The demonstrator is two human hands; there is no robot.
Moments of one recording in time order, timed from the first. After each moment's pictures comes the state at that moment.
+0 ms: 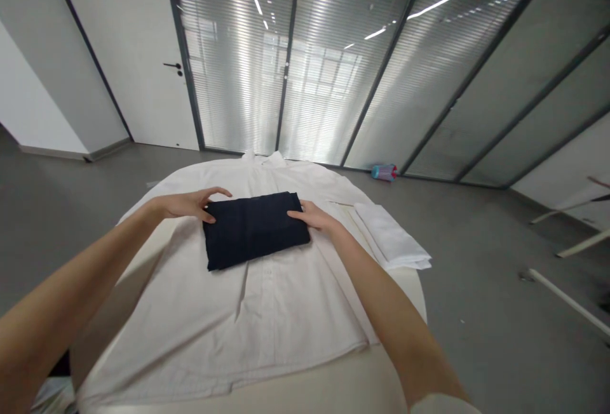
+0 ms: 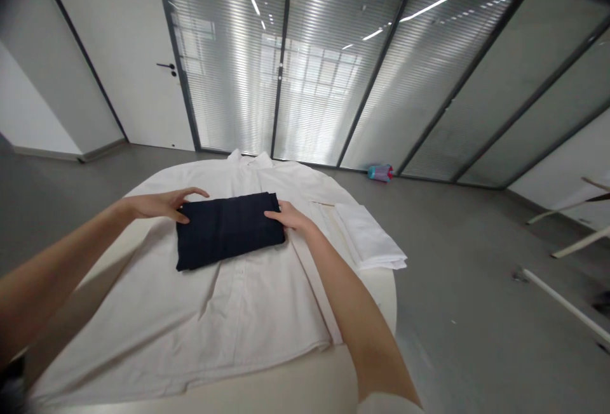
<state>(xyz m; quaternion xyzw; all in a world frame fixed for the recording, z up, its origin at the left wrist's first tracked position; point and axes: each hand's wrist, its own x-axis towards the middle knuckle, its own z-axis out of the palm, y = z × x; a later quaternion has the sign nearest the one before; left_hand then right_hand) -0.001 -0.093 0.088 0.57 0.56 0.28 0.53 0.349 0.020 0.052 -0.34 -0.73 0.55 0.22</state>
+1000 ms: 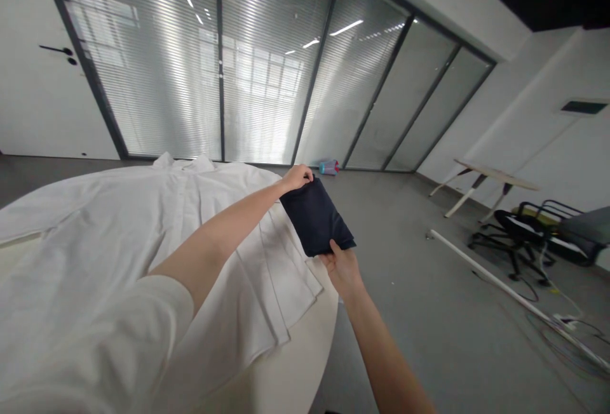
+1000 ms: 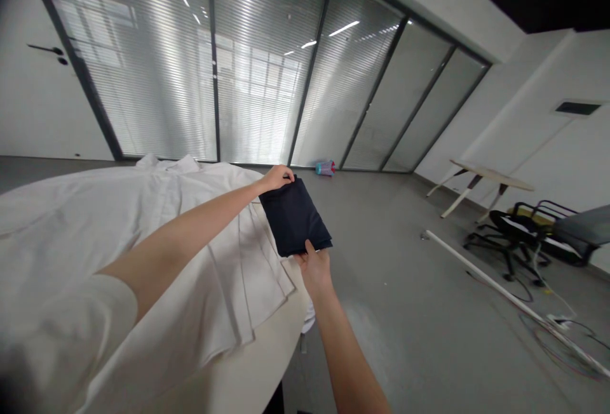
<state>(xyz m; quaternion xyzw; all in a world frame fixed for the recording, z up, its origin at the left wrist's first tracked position) 0.437 0.171 0.090 0.86 0.37 0.33 0.13 0.588 -0.061 0.003 -0.42 -0.25 0.53 0.69</state>
